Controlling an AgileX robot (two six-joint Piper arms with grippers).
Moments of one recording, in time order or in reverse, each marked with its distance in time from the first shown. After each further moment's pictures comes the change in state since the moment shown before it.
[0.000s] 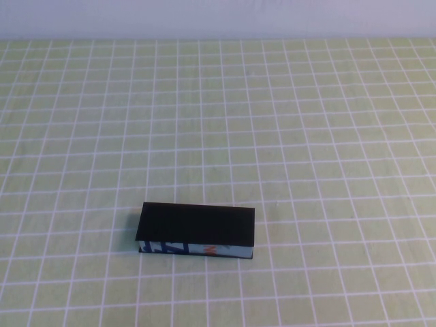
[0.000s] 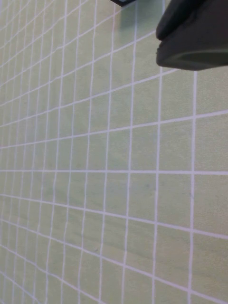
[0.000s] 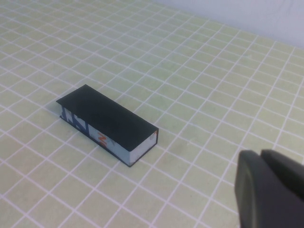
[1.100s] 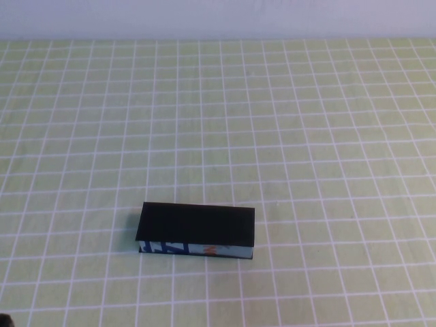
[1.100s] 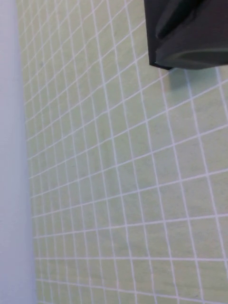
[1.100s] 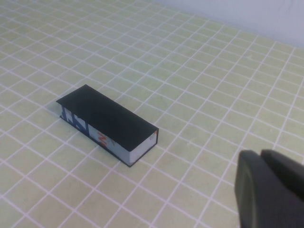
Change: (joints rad) right arm 0.000 0.000 0.000 0.000 0.000 0.000; left arm -0.225 0.295 -0.302 0.171 -0.001 -0.080
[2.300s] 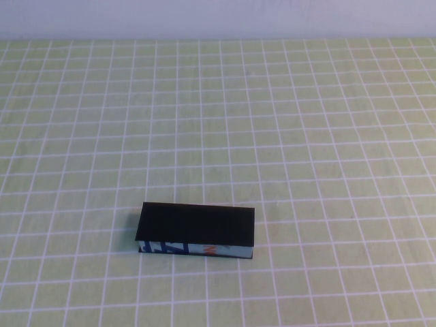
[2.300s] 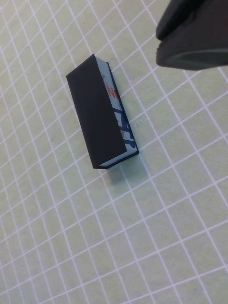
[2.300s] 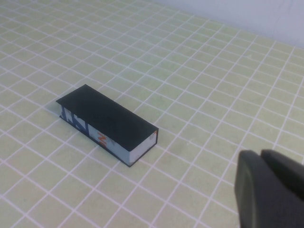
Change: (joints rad) right arm 0.000 0.000 0.000 0.000 0.000 0.000; left arm -0.160 0.121 -0.566 -0.308 0.729 0.272
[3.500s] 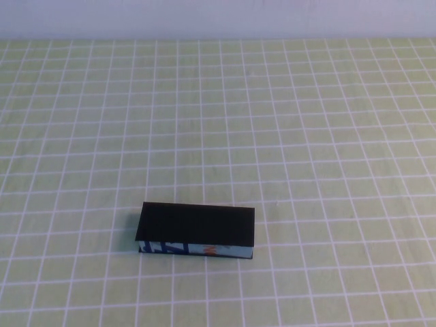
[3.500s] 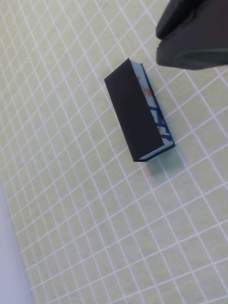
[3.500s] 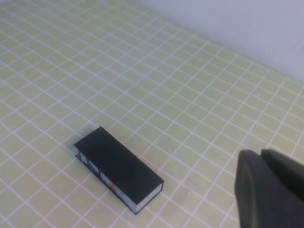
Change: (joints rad) right arm 0.000 0.452 -0.662 0.058 0.300 -0.080; left arm 0.000 -0.002 -0.140 0.012 0.040 0.043
